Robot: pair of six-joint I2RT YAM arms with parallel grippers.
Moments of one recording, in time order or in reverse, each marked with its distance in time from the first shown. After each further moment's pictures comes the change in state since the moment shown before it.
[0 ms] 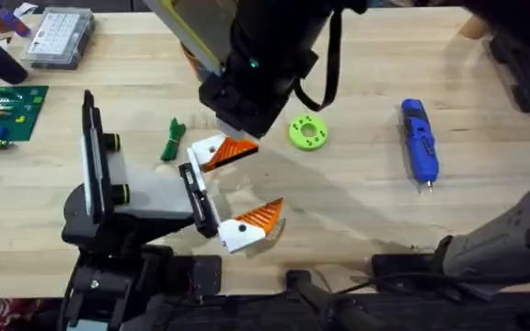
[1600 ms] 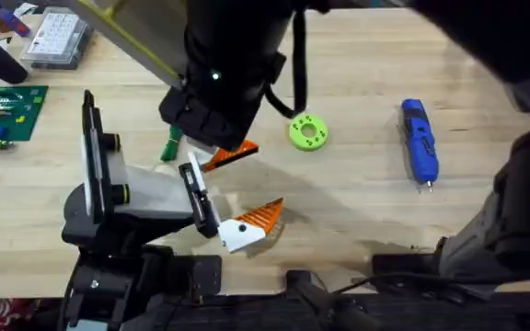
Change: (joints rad) left arm 0.000 0.000 0.000 0.000 0.000 0.000; right arm 0.082 0.102 0.201 -0.076 -0.003 -0.071
